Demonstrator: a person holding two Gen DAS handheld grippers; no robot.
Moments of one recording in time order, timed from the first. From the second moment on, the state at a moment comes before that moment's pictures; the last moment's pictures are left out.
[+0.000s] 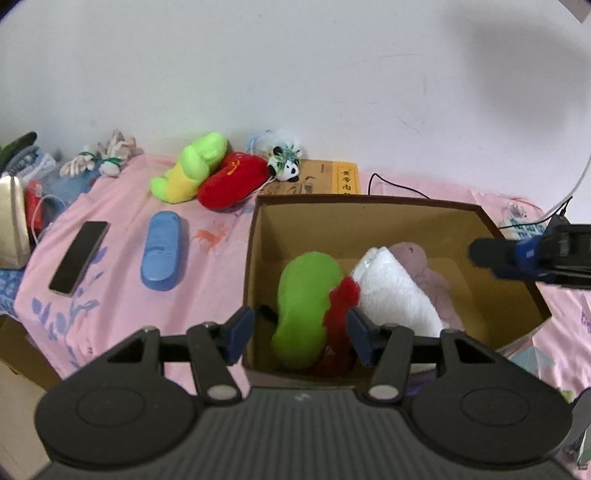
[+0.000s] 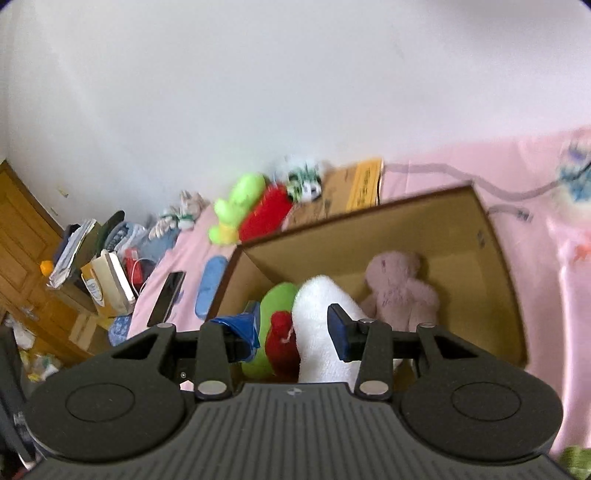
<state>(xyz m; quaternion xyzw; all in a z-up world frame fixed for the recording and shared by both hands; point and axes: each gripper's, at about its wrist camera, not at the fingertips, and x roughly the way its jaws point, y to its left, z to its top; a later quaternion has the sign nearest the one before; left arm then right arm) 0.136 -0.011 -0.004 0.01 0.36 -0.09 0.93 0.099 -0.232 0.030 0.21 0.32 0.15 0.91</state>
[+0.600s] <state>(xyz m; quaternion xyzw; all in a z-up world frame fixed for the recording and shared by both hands) 0.091 -0.010 0.005 0.07 0.37 -0.09 0.92 0.011 -0.214 0.035 0.17 0.22 0.07 0.96</state>
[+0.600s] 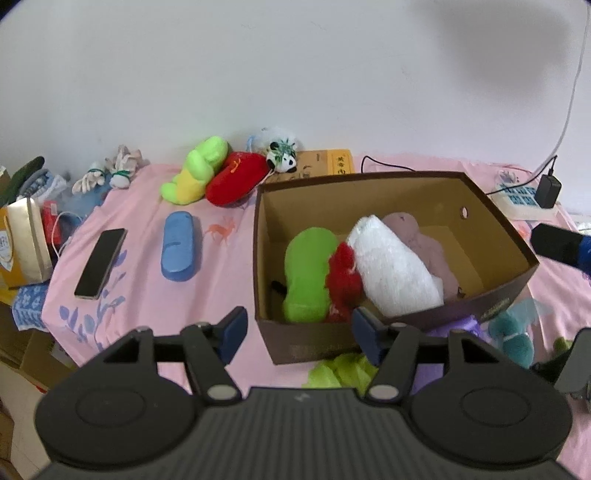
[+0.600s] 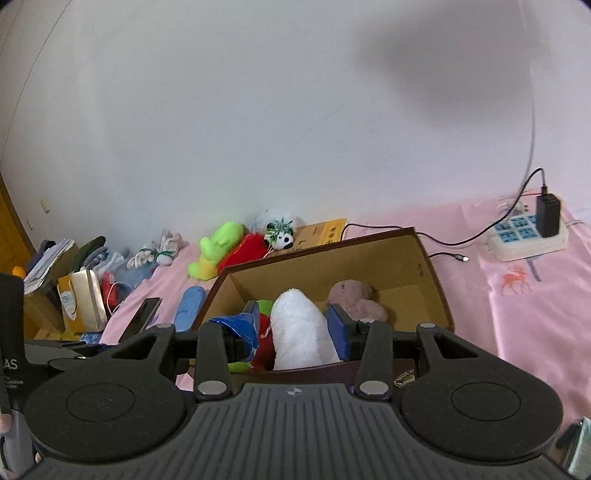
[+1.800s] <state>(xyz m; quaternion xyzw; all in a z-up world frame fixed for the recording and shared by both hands) 0.023 -0.001 -0.046 0.03 0.46 -0.10 0.88 -0.069 -0.279 -0.007 0.20 0.29 0.13 0.93</state>
